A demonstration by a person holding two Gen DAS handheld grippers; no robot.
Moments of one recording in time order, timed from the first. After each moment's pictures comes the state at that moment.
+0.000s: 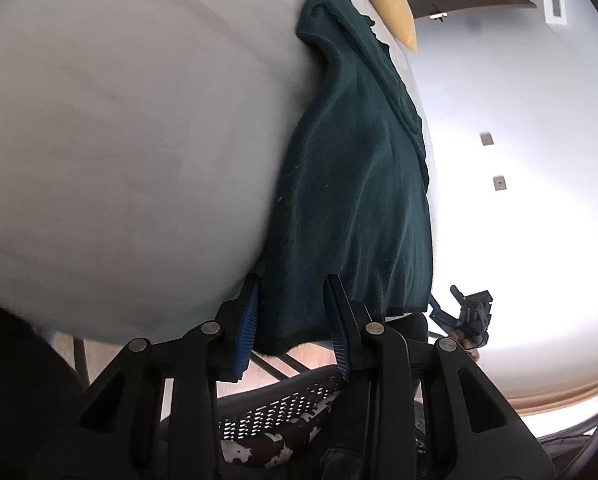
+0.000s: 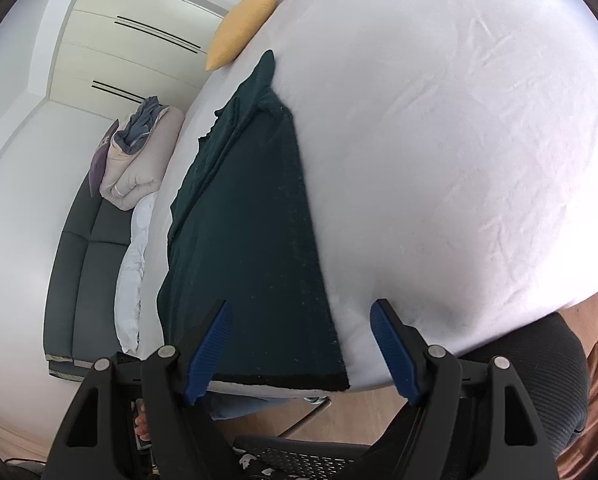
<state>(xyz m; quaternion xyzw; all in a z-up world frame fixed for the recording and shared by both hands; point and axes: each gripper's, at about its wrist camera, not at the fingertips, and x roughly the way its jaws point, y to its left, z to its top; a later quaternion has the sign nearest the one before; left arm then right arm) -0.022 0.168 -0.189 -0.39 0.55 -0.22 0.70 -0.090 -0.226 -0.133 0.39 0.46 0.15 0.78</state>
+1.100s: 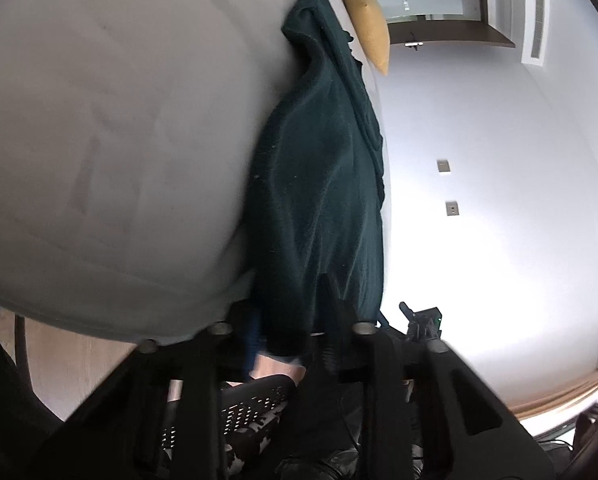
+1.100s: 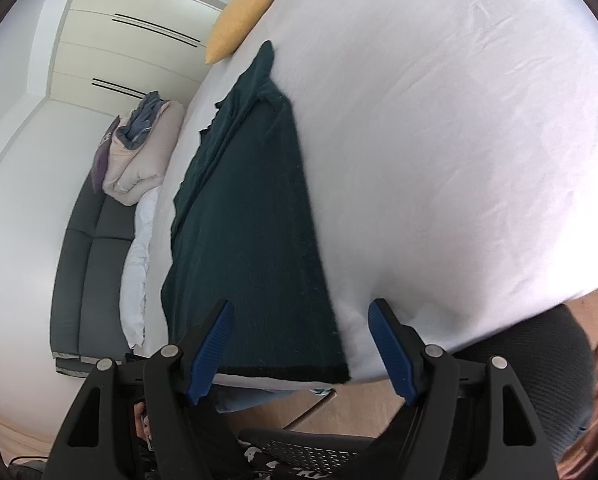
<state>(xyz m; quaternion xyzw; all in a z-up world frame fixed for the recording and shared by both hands) -0.030 0.162 -0.203 -0.48 0.50 -0.26 0.67 -0.088 -0.231 -0.134 0.39 0.47 0.16 0.77</state>
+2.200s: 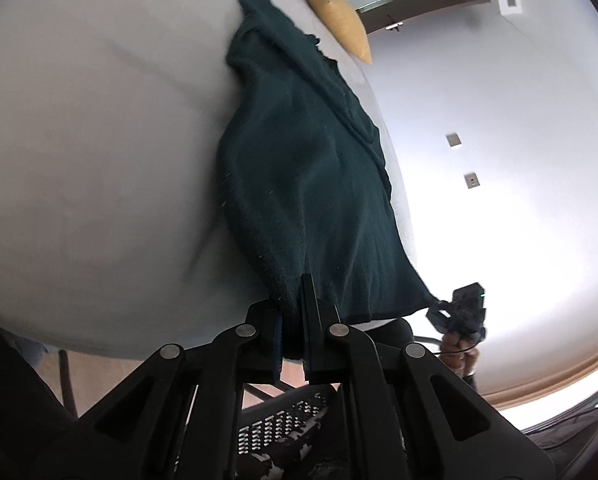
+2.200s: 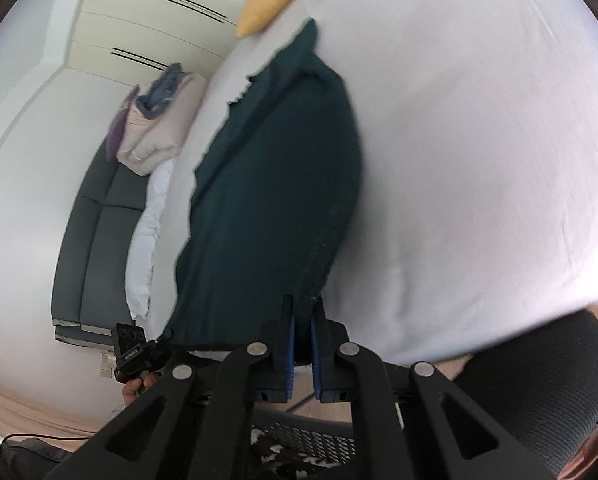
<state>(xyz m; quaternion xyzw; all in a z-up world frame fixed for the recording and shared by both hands) -0.027 0.153 -0.152 -0.37 0.48 -0.26 0.75 -0.083 -0.192 -0.113 0.36 0.48 0.21 0.78</state>
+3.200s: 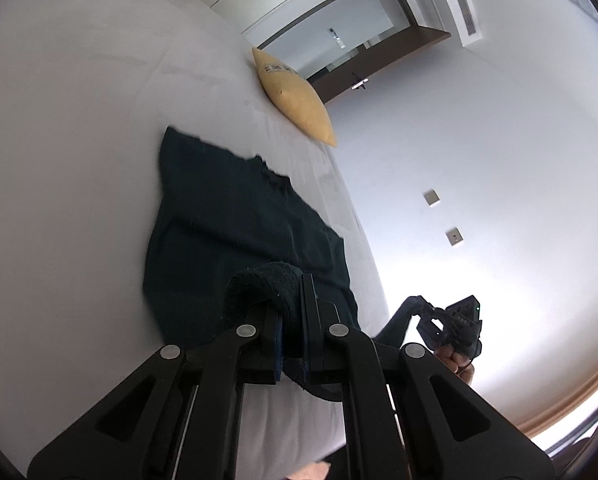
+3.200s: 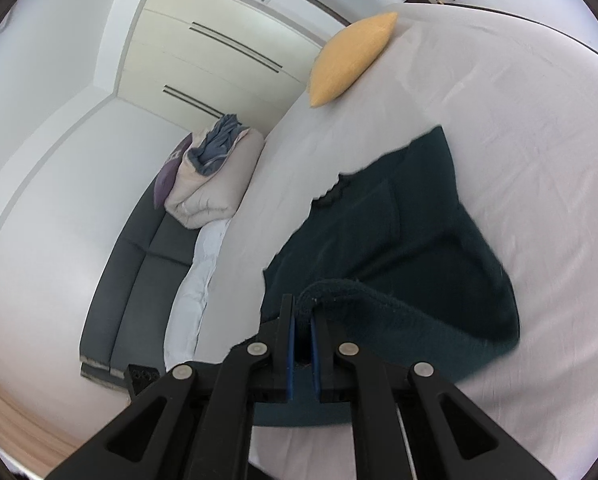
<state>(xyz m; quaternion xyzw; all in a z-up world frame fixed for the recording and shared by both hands) 0.095 0.175 -0.031 -0.37 0.37 -0.25 0.82 0.096 -0.147 -0.022 0.38 0.37 0.24 0.81</state>
